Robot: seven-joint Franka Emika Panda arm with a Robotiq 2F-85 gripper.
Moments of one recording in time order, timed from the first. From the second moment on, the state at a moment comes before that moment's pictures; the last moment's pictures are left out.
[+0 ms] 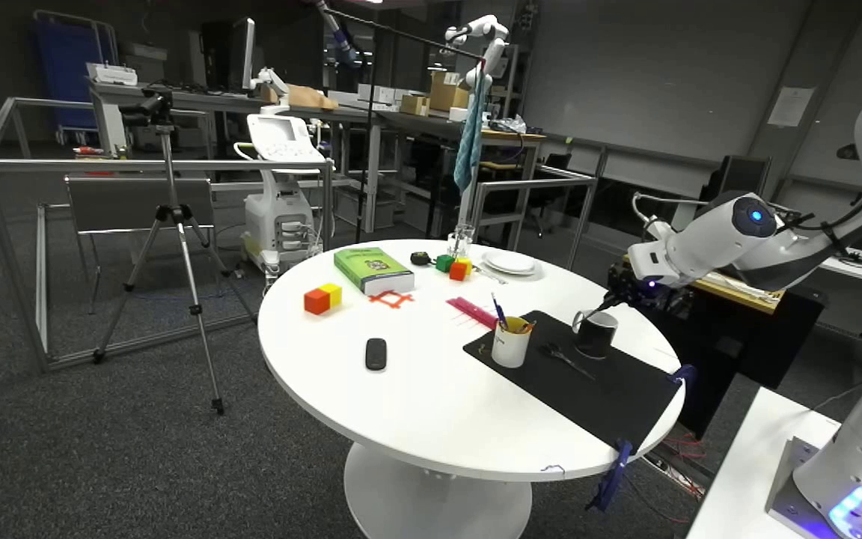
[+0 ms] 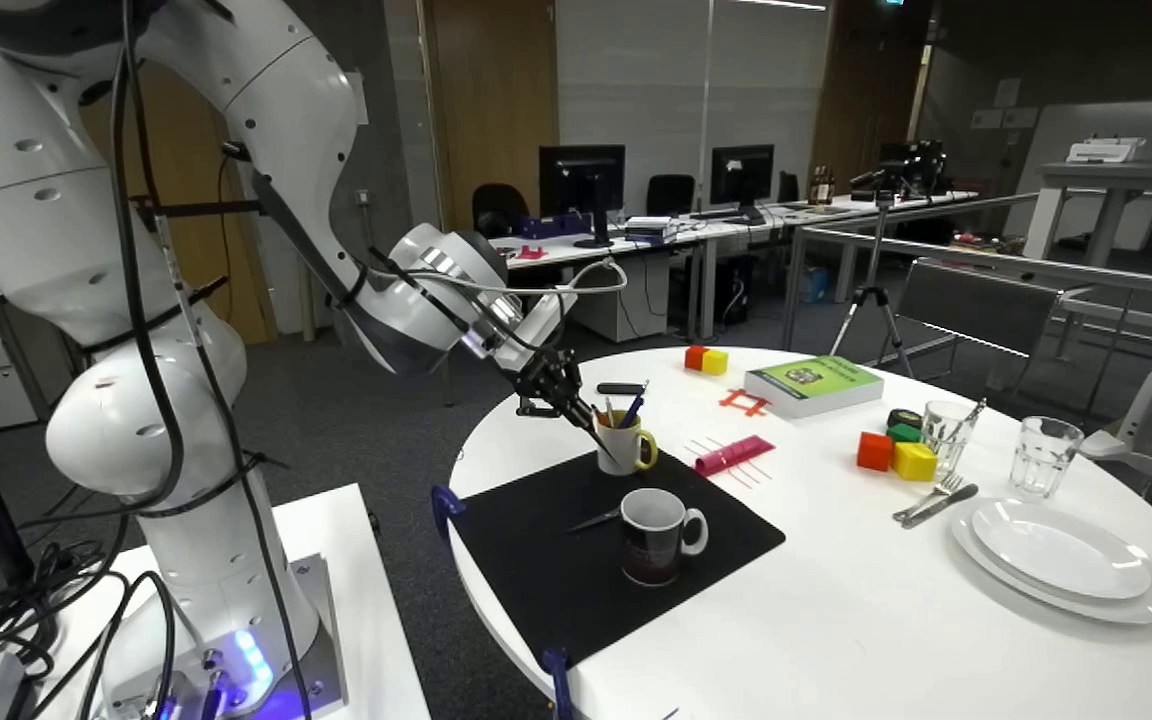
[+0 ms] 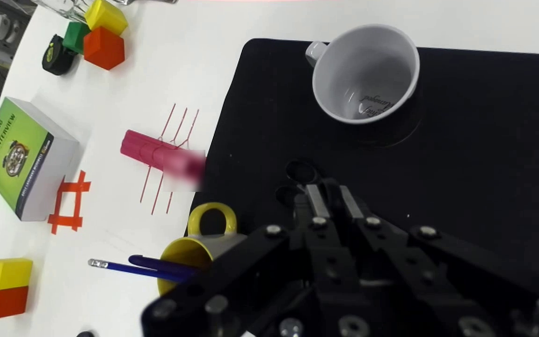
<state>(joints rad) -0.15 -0.24 0.16 -2.75 -1.62 2.88 -0.29</state>
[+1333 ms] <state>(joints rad) -0.09 -0.17 0.19 -2.74 -1.99 2.71 0.29</state>
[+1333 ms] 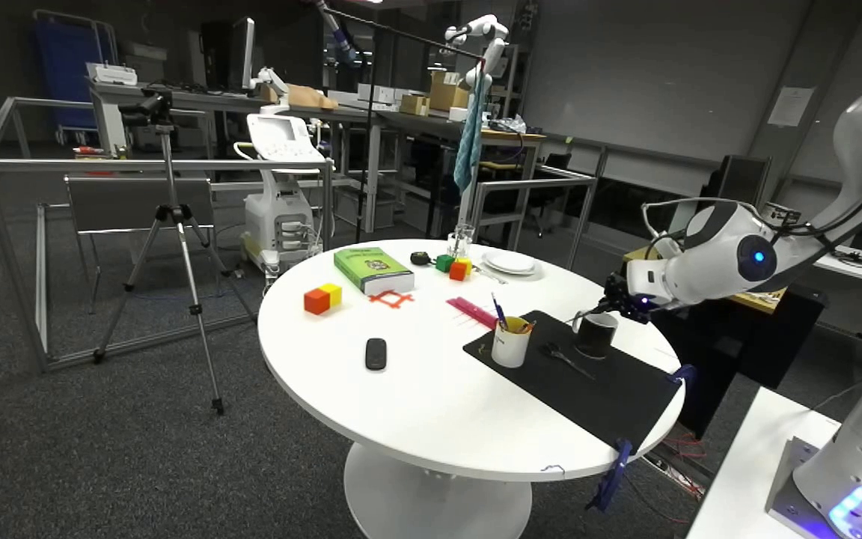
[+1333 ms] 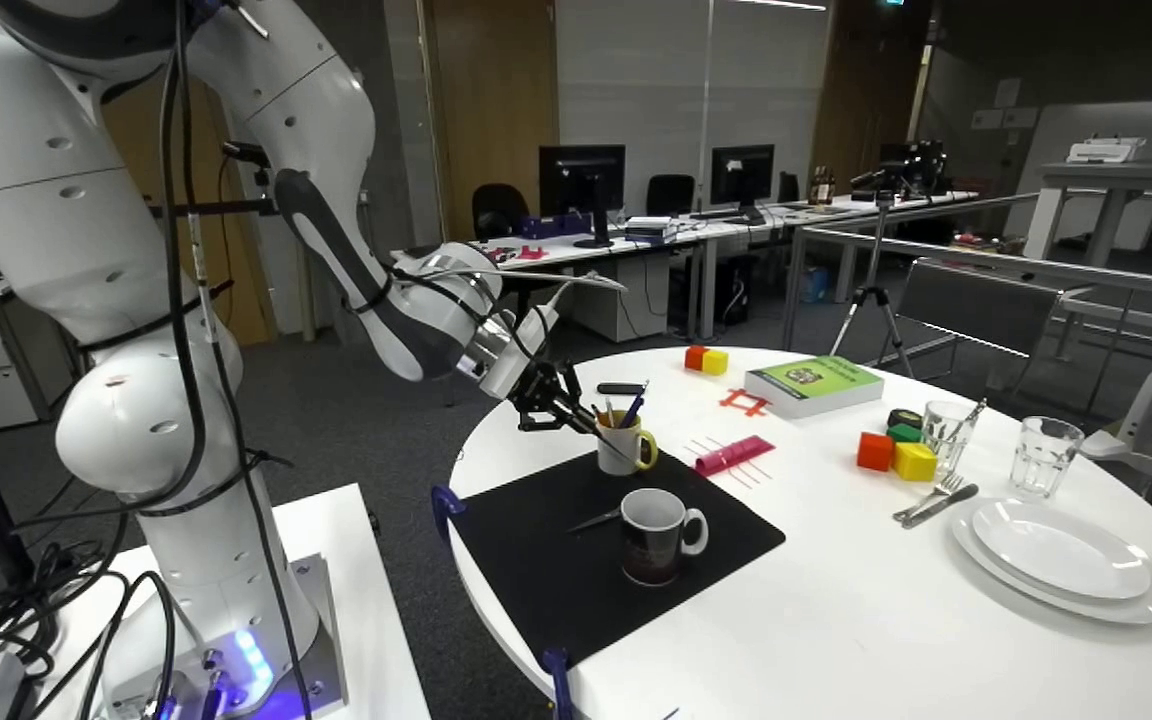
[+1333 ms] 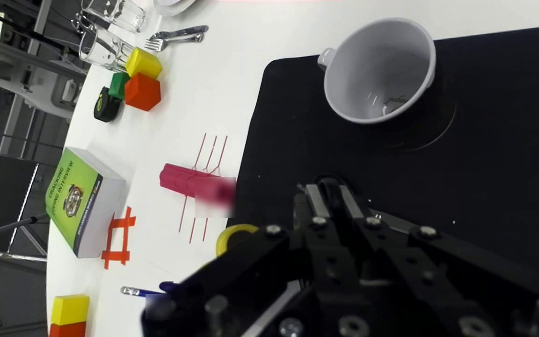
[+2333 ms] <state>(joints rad) 0.03 -0.06 0.17 -2.73 -2.08 2.55 0.42</state>
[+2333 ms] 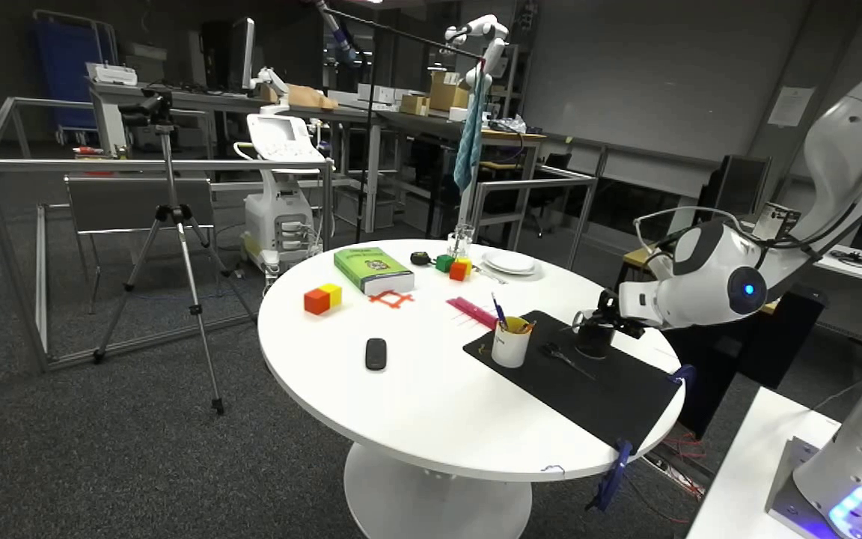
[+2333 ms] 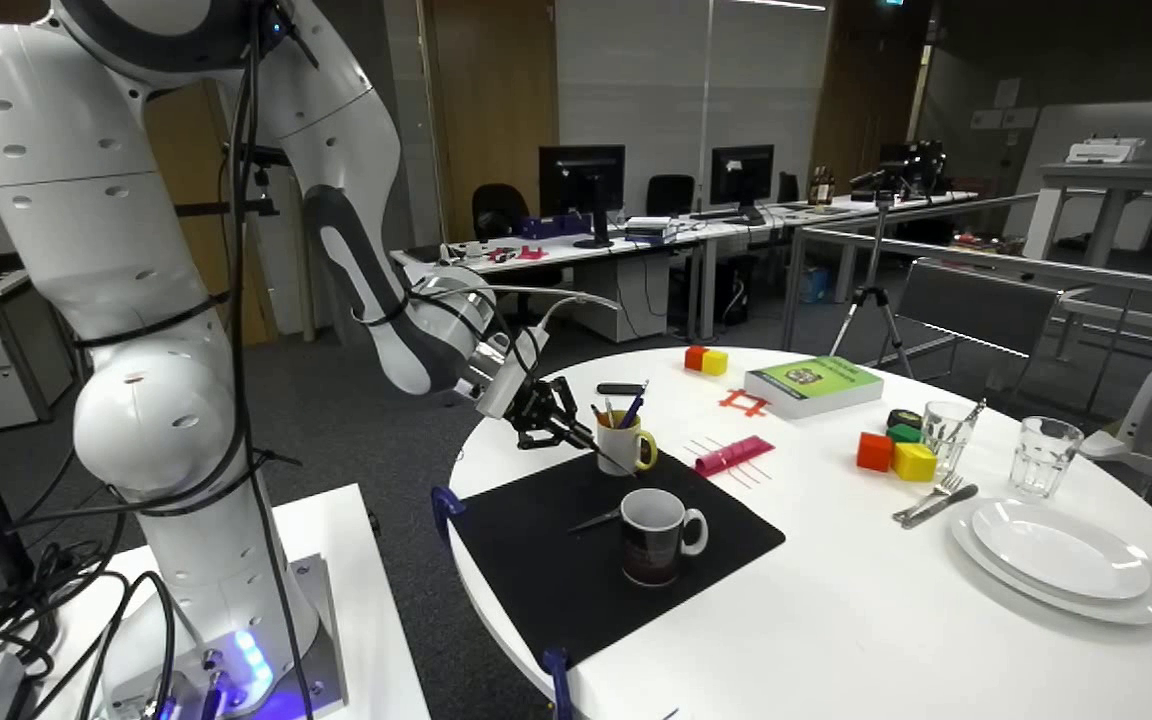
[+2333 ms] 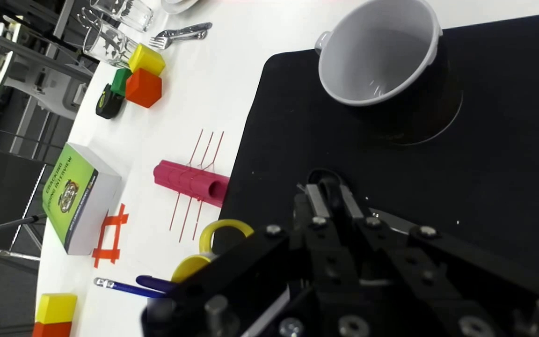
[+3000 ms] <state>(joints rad) 0.08 -0.05 0.15 -2.74 -2.12 2.51 0.48</state>
